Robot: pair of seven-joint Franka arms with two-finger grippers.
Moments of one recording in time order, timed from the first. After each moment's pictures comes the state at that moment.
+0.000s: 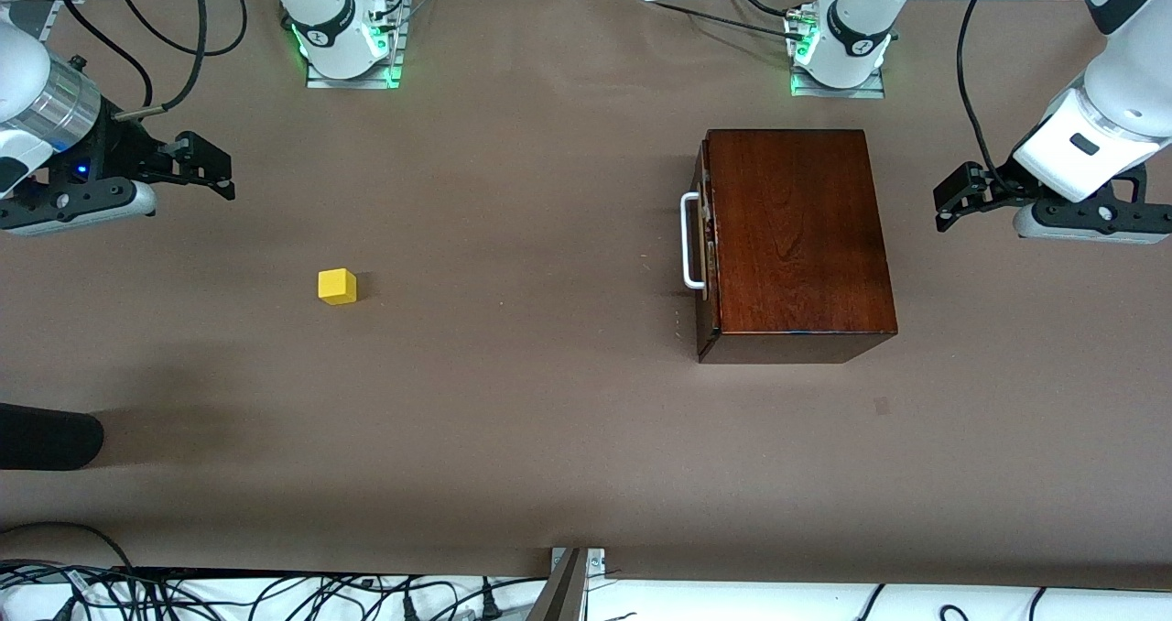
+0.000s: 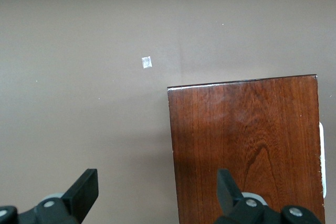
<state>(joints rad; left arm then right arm) 0.00 0.02 -0.11 -1.68 0.03 1.74 -0.05 0.23 0.06 -0.11 -1.56 0.03 1.60 -0.10</state>
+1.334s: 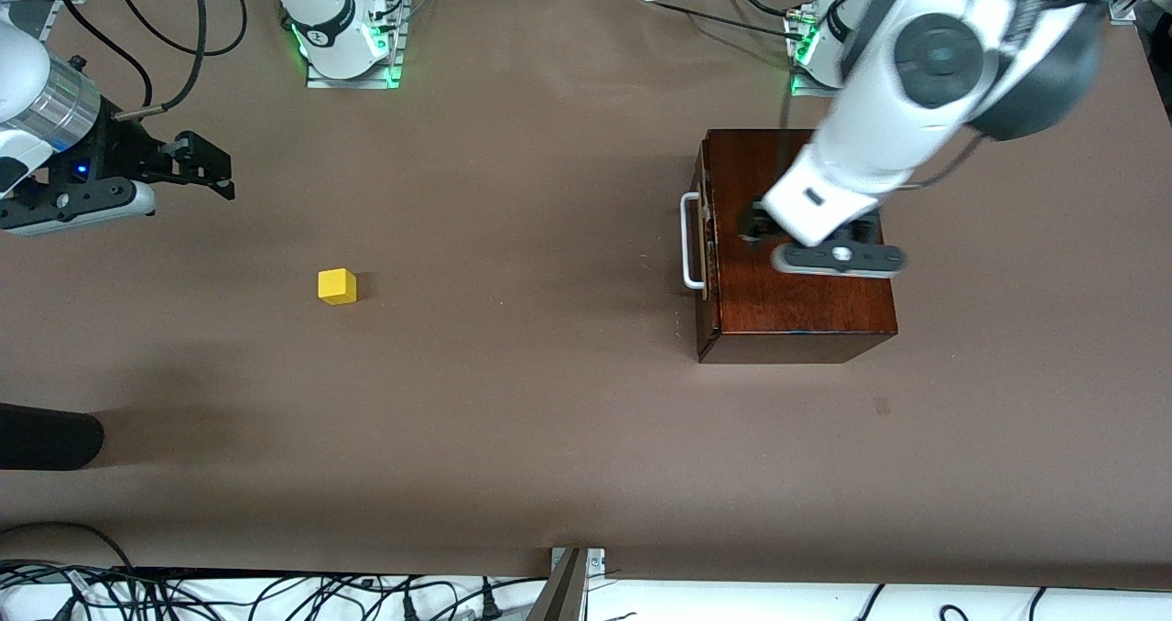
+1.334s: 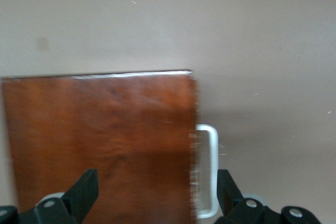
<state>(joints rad) -0.30 0.29 -0.21 -1.54 0.03 1.80 -0.51 0.23 0.06 -0.11 -1.56 0.03 1.60 -0.10</state>
